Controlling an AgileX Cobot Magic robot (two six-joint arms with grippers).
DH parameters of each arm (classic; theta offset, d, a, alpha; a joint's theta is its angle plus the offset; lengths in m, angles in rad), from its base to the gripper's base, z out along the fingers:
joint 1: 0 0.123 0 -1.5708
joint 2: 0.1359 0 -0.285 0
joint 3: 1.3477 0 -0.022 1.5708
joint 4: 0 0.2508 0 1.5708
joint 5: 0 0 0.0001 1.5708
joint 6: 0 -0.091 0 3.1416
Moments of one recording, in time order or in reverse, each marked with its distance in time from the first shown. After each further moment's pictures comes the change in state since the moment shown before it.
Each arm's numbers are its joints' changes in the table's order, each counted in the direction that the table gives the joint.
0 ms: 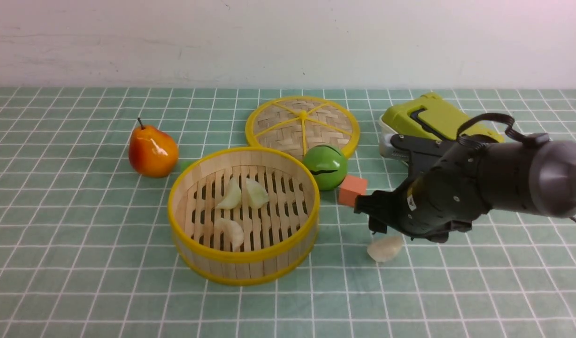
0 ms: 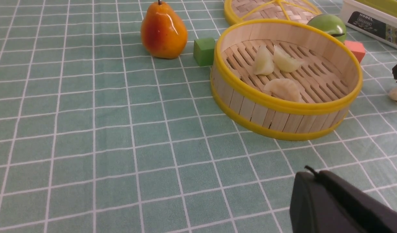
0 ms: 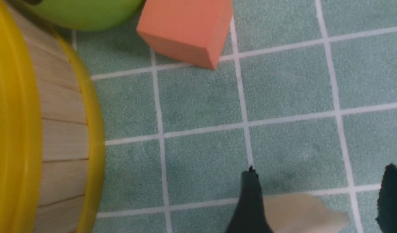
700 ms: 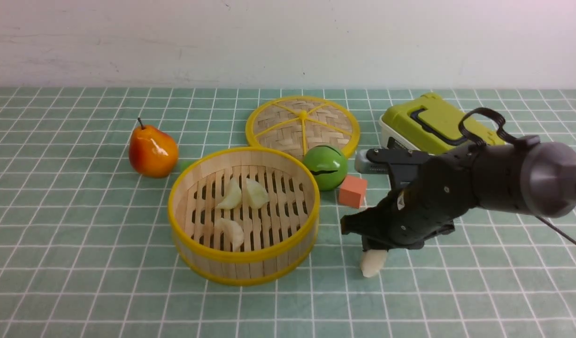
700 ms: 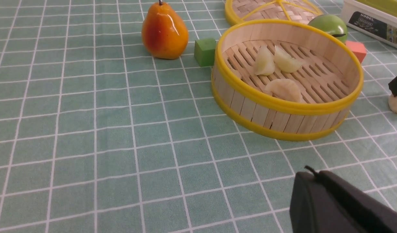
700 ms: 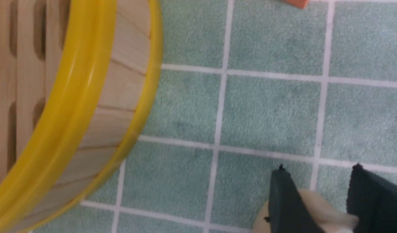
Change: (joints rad) right arm -0.002 0.010 -0.017 0.330 -0.044 0.552; left arm 0.000 0.000 0.000 0.003 0.000 0.000
